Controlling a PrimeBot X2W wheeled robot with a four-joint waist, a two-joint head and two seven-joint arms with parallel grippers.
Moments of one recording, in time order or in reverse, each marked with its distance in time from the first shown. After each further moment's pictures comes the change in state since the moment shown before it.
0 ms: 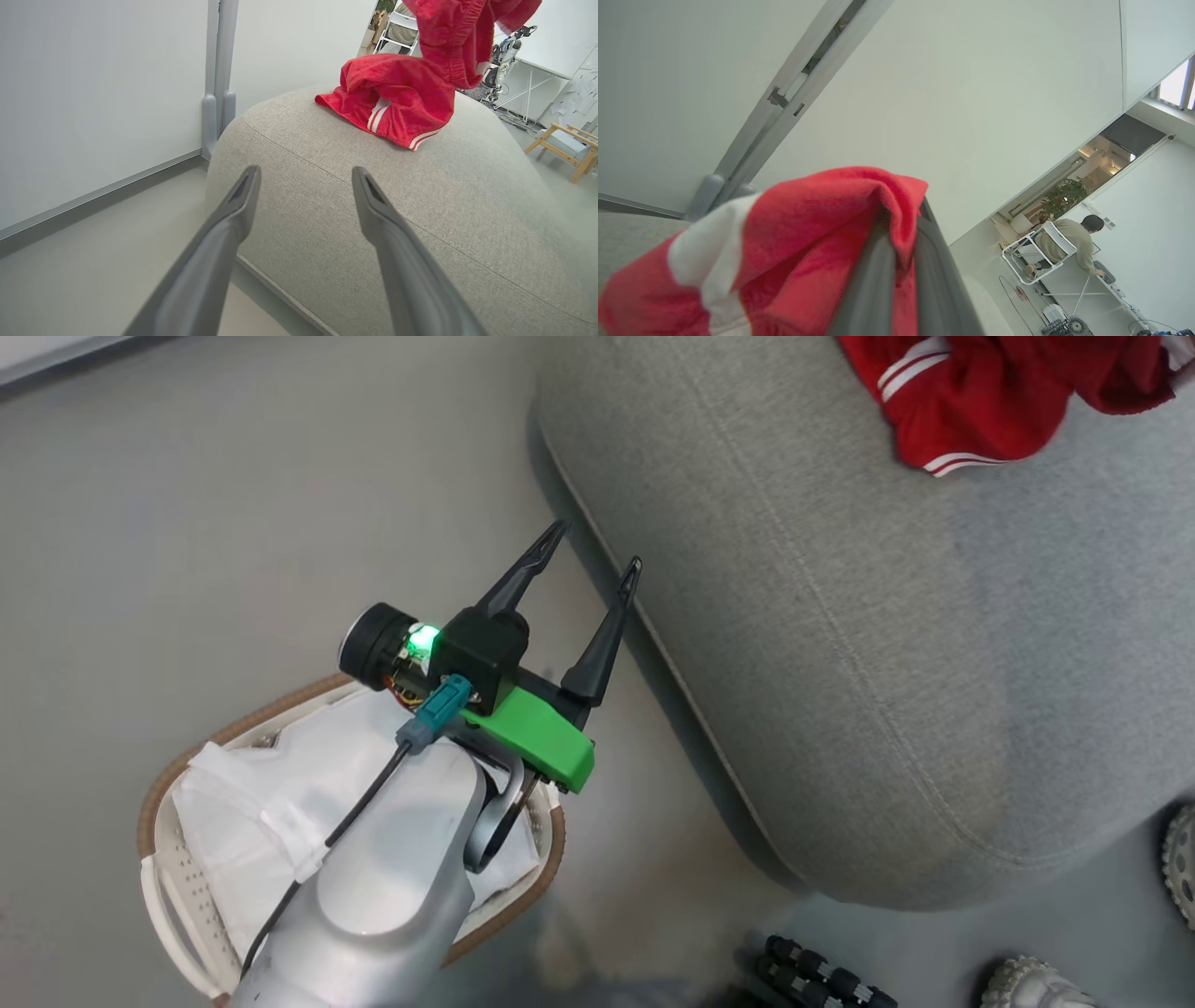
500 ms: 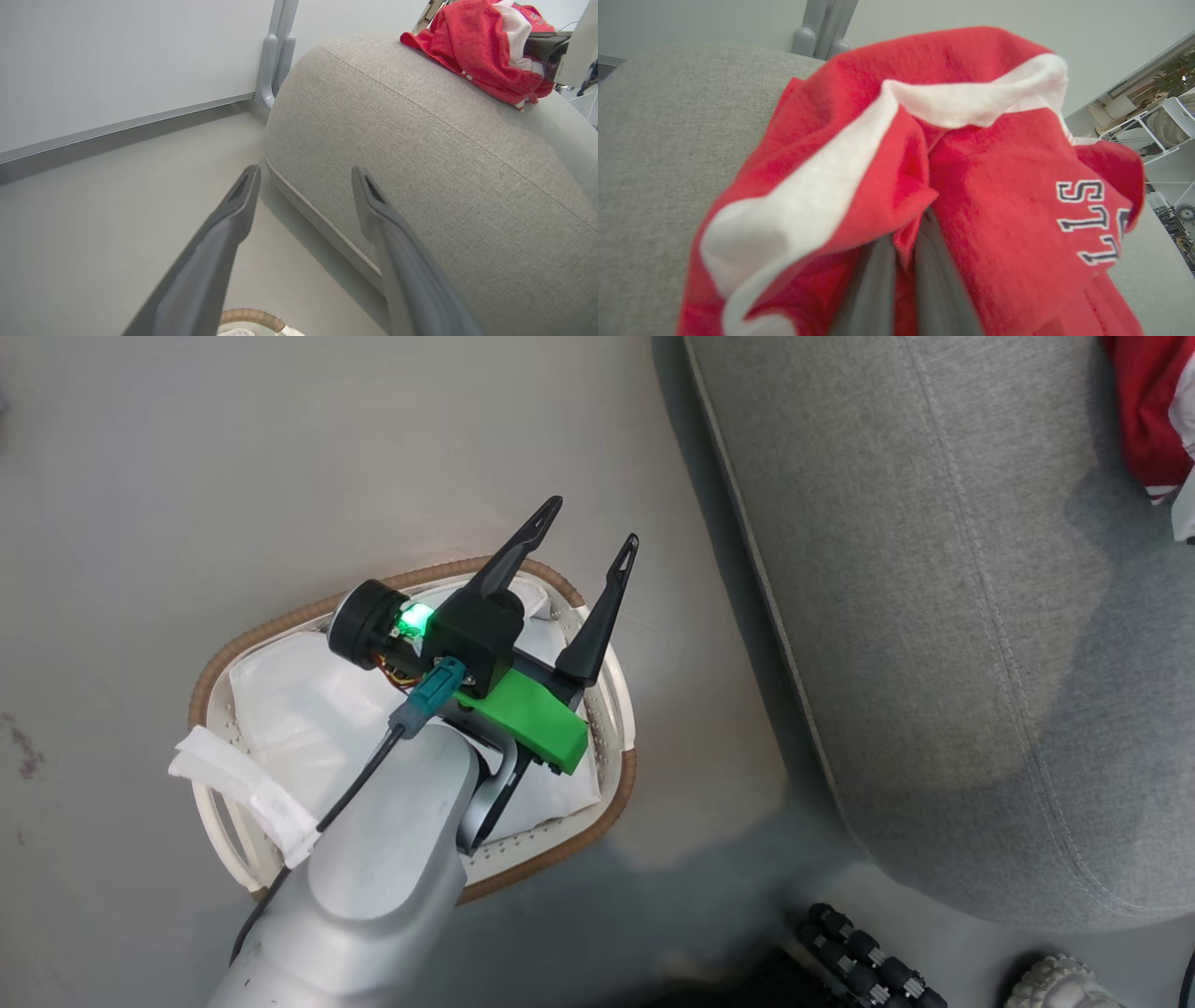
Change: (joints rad) left arm -0.036 0.010 0.004 -0.002 0.009 0.000 0.000; right arm 0.119 0.152 -0.210 0.265 -0.053 0.000 0.000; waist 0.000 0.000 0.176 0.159
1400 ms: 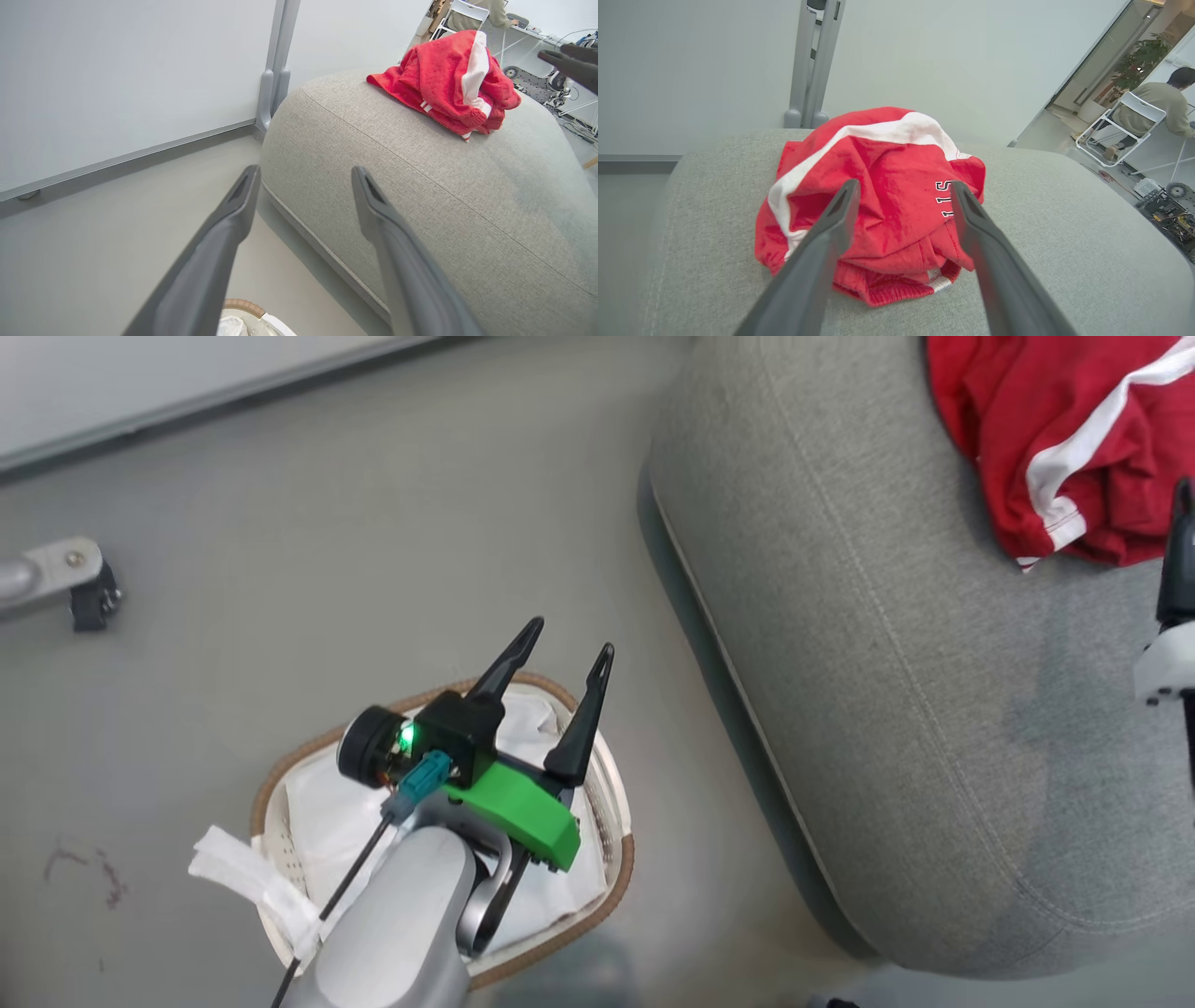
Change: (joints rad) left arm 0.185 -0.019 0.043 0.006 -0.048 0.000 0.000; right arm 0.389 0.085 -0.098 -0.335 0.075 0.000 0.000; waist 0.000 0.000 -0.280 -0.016
